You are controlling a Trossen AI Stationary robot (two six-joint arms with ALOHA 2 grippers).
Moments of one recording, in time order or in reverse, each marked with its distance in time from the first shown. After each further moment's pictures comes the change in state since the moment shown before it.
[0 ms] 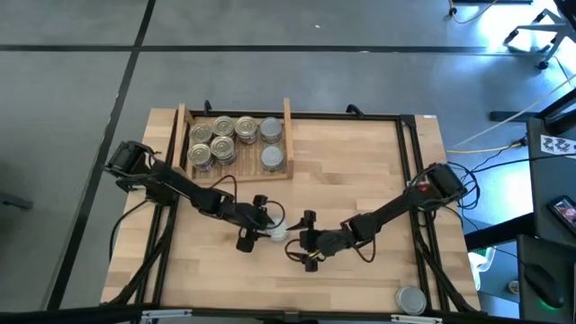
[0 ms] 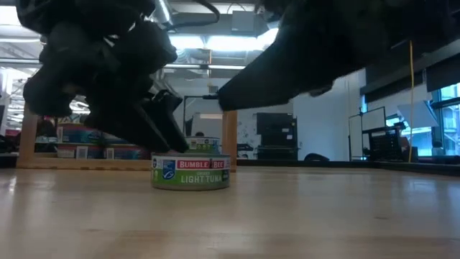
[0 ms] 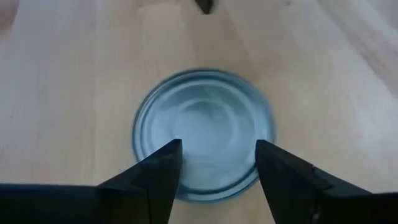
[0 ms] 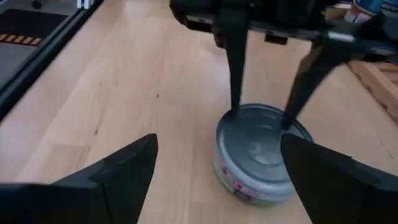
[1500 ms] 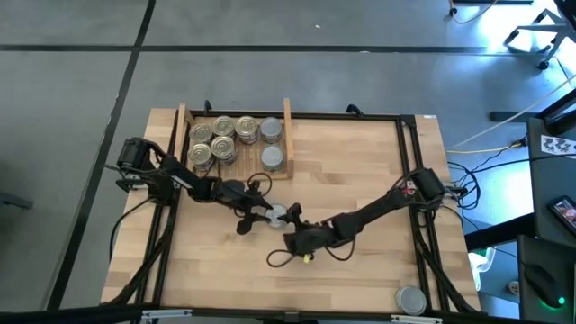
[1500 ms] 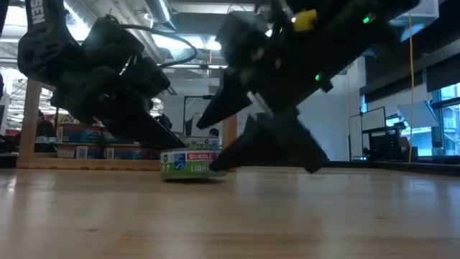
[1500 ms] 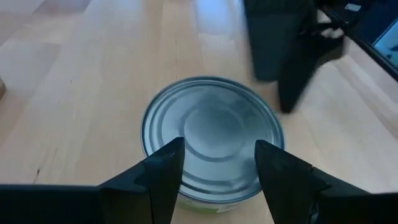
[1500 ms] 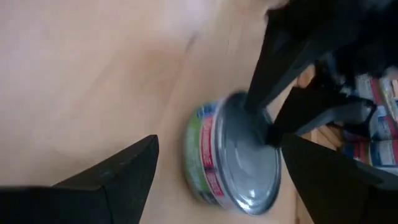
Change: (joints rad) left arm 0.225 0.089 -0.284 0.545 0.188 -0.163; right arm -0.068 0.140 0.207 -0.283 0.139 -0.627
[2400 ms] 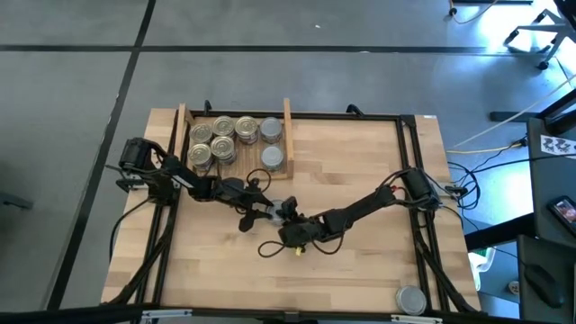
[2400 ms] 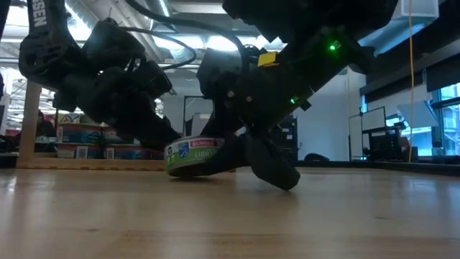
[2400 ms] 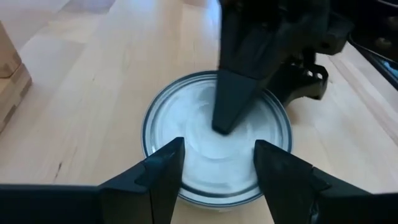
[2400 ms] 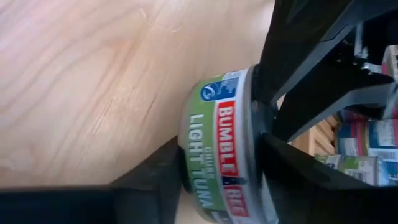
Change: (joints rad) left arm 0.005 0.016 -0.005 0.044 -0.005 -0.054; right arm -0.085 0.099 0.075 -0.064 0.051 -0.041
